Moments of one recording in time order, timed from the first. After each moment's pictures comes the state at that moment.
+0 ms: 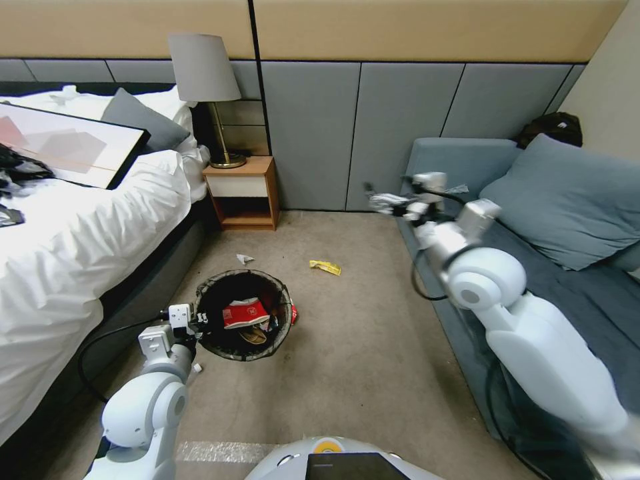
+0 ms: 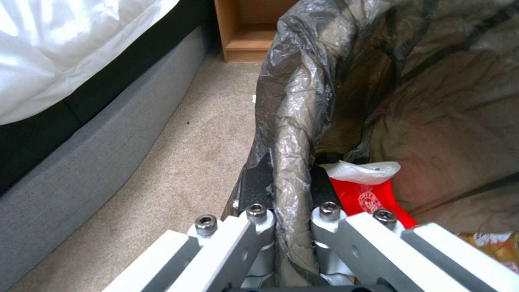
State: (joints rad) left arm 1.51 -1.35 -0.77 -2.38 -0.35 0.74 -0.20; right arm -1.08 0.88 0.57 2.19 0.58 -0.32 0.24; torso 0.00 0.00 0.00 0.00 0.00
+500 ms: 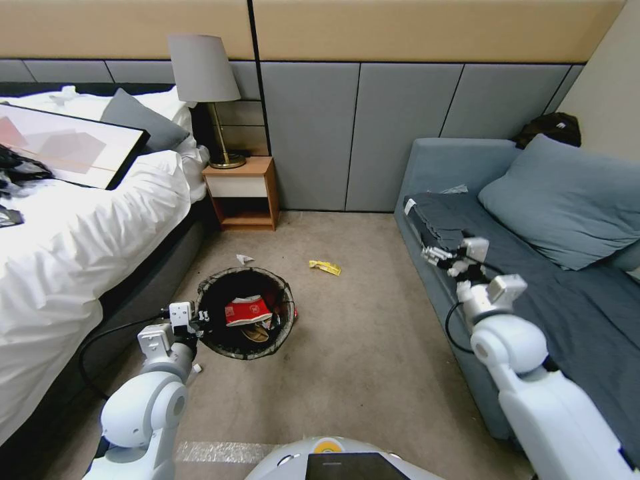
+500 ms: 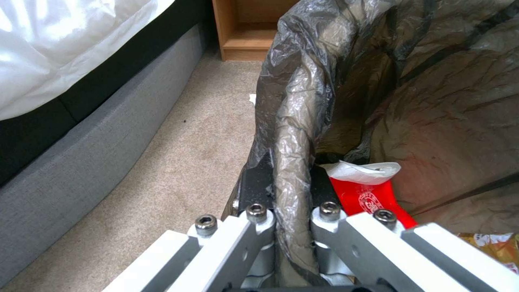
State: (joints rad) left arm 1.51 -1.35 -0.77 -2.38 -0.36 0.74 -0.21; right arm -1.34 1.08 0.62 2.19 0.43 -0.18 0.21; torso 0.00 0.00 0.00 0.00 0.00
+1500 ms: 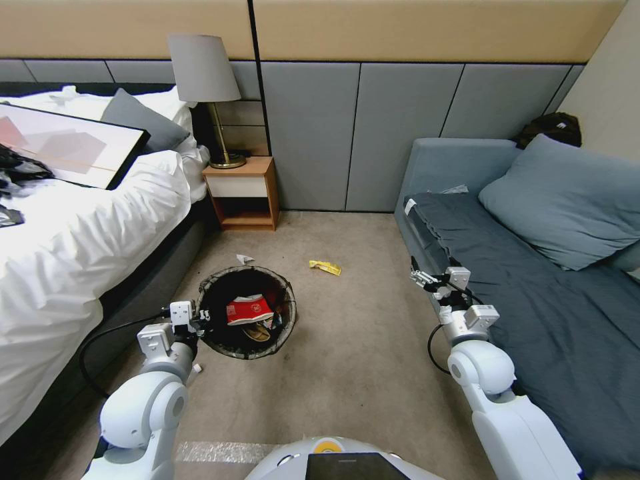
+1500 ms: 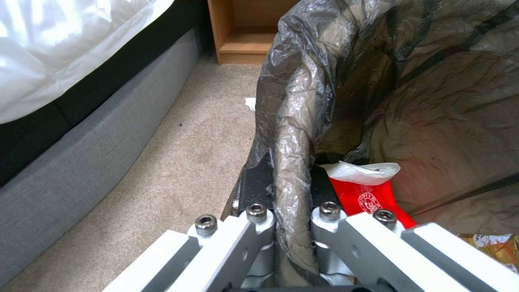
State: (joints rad) left arm 1.51 -1.34 -0.76 -2.39 -0.38 0.74 -0.21; right arm -1.35 1.14 0.57 2.14 0.36 -0.15 0.21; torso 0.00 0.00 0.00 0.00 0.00
